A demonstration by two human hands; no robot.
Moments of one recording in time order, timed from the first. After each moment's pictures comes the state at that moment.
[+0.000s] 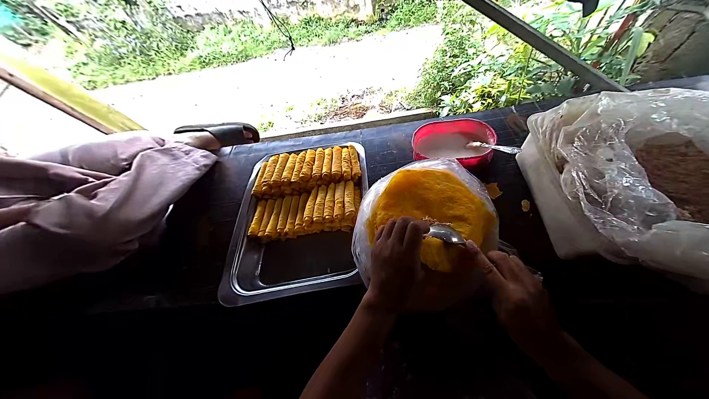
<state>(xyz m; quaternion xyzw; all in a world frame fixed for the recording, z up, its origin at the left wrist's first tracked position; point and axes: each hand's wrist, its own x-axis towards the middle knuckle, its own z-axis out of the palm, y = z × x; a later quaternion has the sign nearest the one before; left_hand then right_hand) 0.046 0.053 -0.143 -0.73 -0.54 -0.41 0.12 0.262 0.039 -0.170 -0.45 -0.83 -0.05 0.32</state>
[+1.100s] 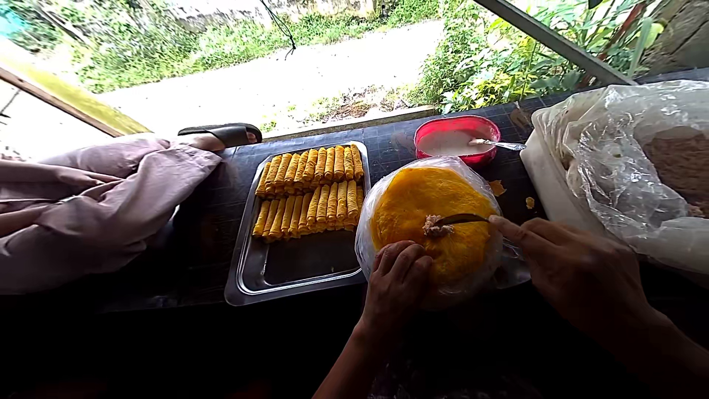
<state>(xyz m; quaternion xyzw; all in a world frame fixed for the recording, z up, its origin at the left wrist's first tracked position) 0.032 0.016 -0.170 -0.77 -0.49 -0.40 0.10 0.279 0.067 -0.083 -0.42 -0.86 -0.10 0.27</state>
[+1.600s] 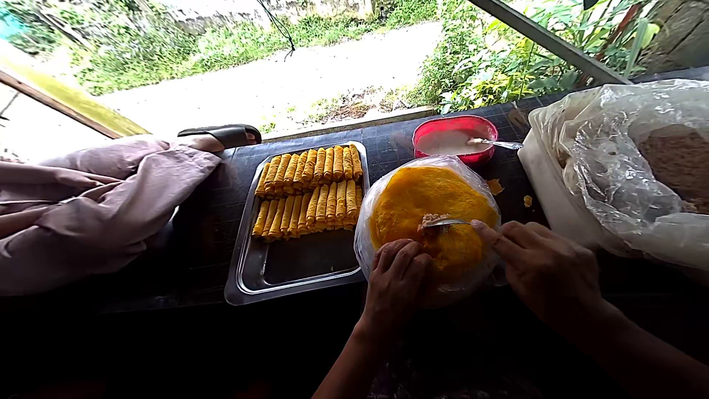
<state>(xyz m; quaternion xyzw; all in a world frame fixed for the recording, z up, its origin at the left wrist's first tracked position) 0.033 0.015 -0.171 -0.77 -0.49 -0.40 0.10 0.263 0.063 -0.099 -0.42 -0.86 -0.11 0.27</state>
